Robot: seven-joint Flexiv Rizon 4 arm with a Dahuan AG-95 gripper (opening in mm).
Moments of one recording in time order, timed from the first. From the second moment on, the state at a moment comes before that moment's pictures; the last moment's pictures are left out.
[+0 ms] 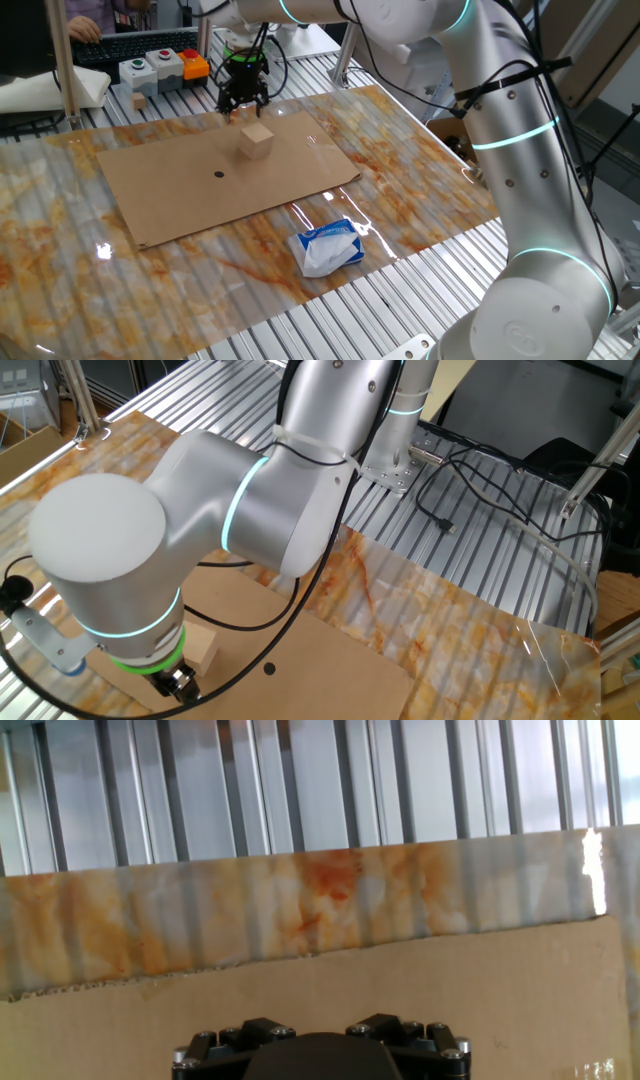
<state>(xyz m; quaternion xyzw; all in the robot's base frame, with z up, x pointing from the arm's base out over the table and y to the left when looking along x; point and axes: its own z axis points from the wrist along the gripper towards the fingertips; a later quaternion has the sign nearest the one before) 0.770 -0.039 0.050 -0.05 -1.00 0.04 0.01</state>
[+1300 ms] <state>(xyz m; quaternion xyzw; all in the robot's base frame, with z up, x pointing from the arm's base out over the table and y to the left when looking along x) 0.743 -0.033 0.044 -0.06 -1.00 0.04 0.02</state>
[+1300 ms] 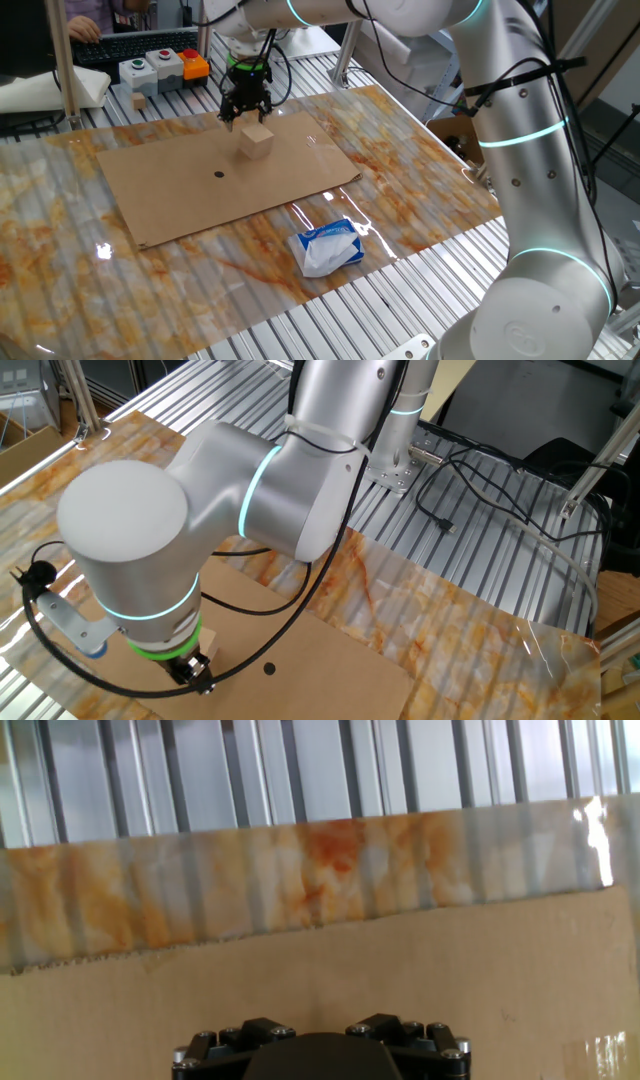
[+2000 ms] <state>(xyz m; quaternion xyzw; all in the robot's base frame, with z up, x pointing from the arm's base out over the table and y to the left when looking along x) 0.729 -0.023 0.042 -0.06 -1.00 0.04 0.01</state>
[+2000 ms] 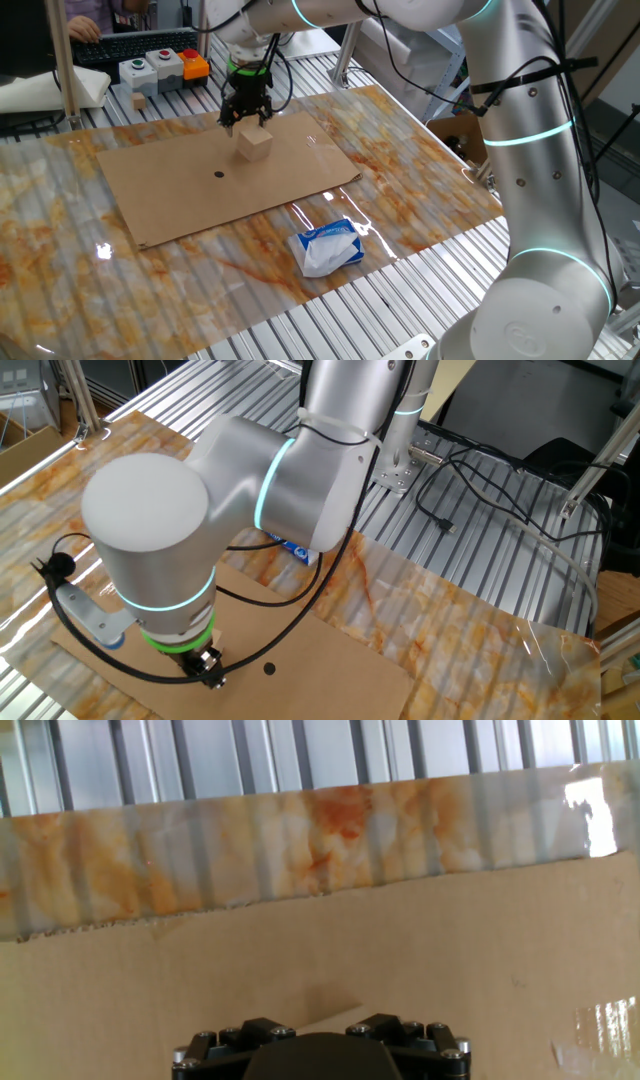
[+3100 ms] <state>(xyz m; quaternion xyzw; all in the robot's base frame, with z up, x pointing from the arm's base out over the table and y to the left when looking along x) 0.717 -0.014 0.042 0.02 -1.00 0.04 0.02</state>
